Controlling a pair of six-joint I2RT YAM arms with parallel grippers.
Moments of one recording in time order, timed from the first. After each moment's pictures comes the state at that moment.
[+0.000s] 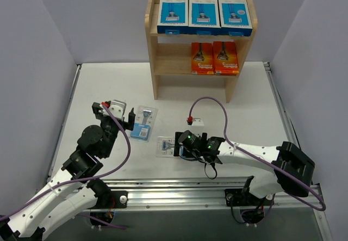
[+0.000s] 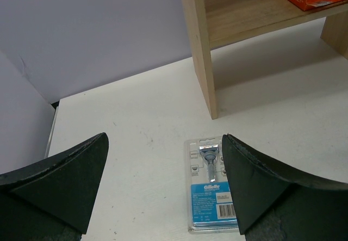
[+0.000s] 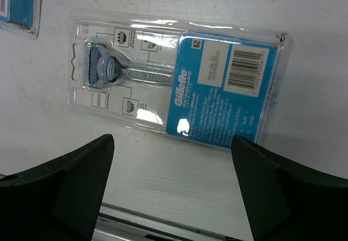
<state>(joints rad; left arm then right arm) -0.74 0.63 0.69 -0.01 -0.52 0.21 1.03 1.37 0.73 -0.32 0.37 0.92</state>
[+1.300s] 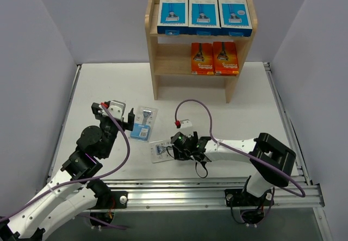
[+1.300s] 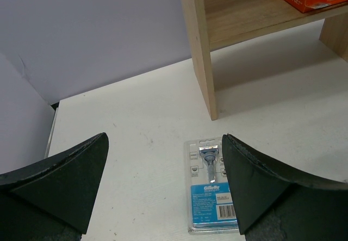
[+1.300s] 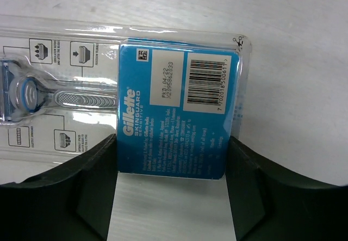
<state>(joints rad) -0.74 0.63 0.69 -0.01 -0.52 0.21 1.05 1.57 0.76 -0.25 0.44 0.73</state>
